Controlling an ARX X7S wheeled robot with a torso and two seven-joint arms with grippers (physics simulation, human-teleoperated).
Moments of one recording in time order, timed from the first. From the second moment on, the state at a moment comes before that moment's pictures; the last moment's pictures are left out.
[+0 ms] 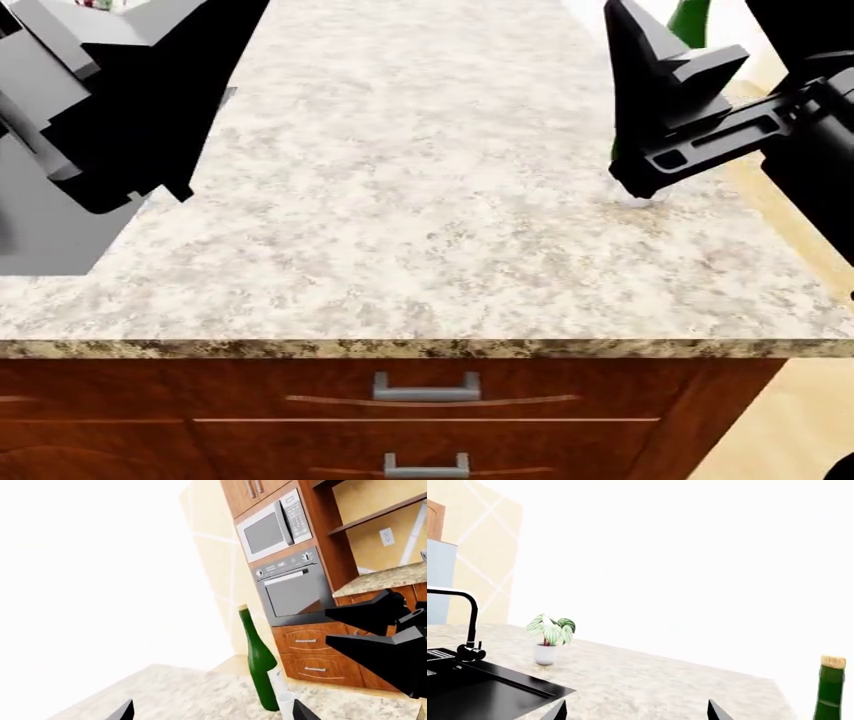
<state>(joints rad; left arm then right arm) -1.39 -0.90 0.12 0.54 -1.64 -1.05 -0.20 1.11 0.53 0.29 -0.69 1.51 1.37 0.51</state>
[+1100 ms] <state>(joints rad) -1.38 -0.93 0.11 0.55 -1.67 -1.03 -0.20 1.11 0.53 0.21 -0.69 1.53 1.31 0.51</state>
